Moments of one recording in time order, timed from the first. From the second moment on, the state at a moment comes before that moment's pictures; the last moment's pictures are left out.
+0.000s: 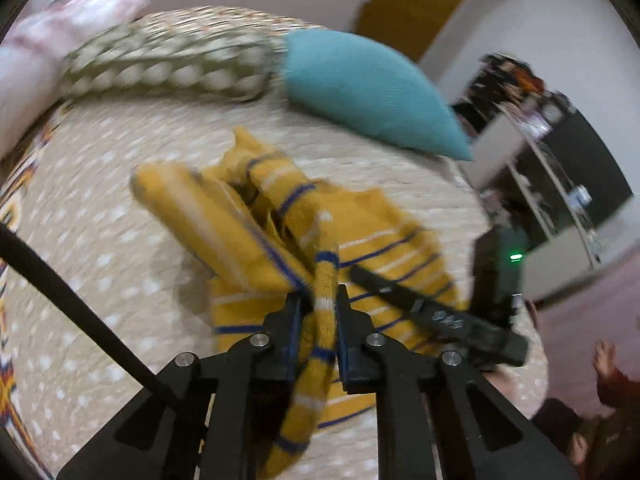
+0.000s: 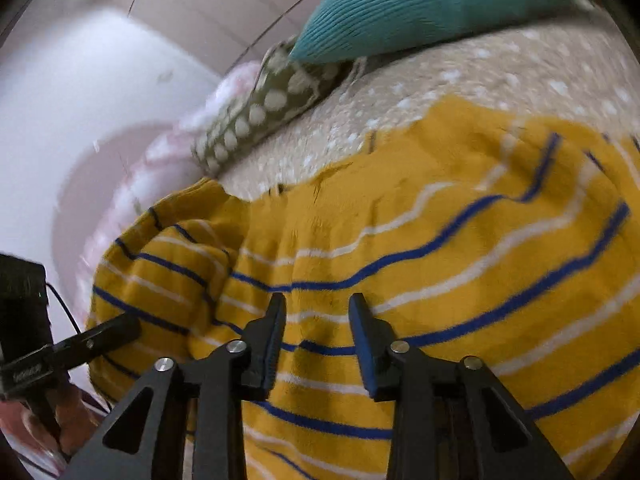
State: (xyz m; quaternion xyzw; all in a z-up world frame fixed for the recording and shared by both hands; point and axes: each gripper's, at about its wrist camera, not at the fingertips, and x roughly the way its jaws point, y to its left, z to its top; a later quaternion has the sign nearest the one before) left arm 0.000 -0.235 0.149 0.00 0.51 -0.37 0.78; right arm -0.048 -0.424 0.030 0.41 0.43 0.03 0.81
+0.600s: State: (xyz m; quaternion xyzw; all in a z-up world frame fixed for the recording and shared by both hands) left arm -0.066 -0.251 0.147 0.05 0.50 -0.45 0.73; right arm -0.080 -0.480 0.022 0.61 0.31 0.09 0.73
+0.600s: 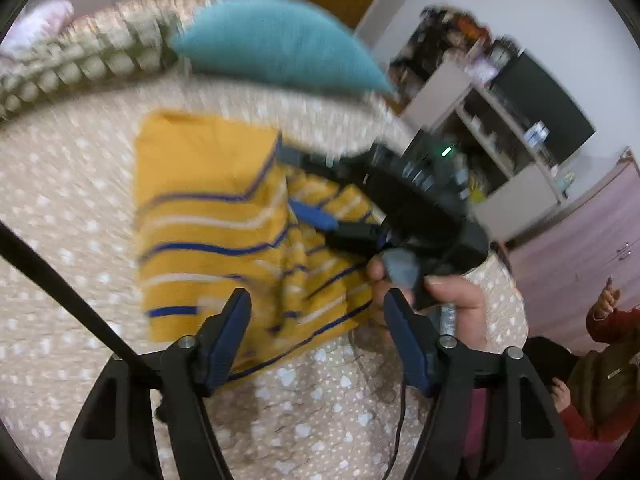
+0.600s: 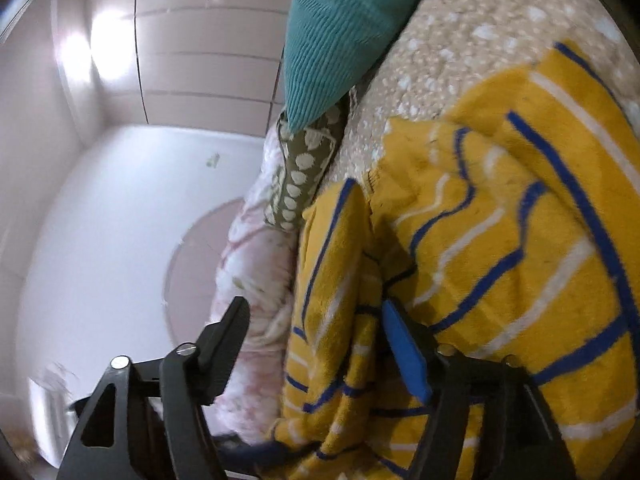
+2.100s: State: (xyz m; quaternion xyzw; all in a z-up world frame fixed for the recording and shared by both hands) left arm -0.056 -0.259 0.042 0.08 0.54 -0.32 0.78; right arm -0.147 -0.424 0.094 0.10 0.50 -0.10 0.86
